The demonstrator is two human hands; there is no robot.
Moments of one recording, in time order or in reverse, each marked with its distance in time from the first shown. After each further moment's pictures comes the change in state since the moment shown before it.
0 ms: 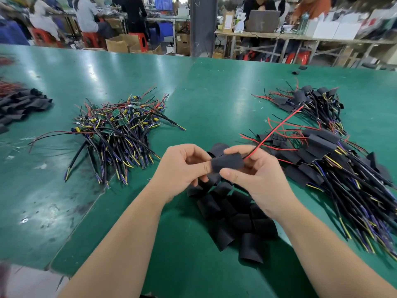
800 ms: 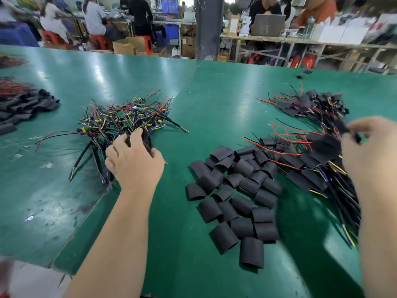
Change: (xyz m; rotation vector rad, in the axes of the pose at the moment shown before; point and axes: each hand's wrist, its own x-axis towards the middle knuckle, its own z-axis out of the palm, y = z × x) left_hand 0.013 -0.031 -0.051 1.024 0.838 -0.224; right_hand 0.023 -0.045 -0.133 -1.136 0.771 0.035
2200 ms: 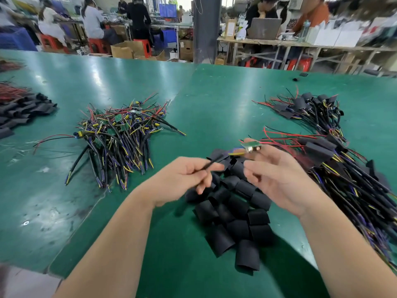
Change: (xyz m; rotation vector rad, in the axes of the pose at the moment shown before) left_hand -0.032 0.040 -0.021 -0.887 -1.124 0.474; right_hand -0.072 -0.061 0.037 1.317 -0.962 0.298
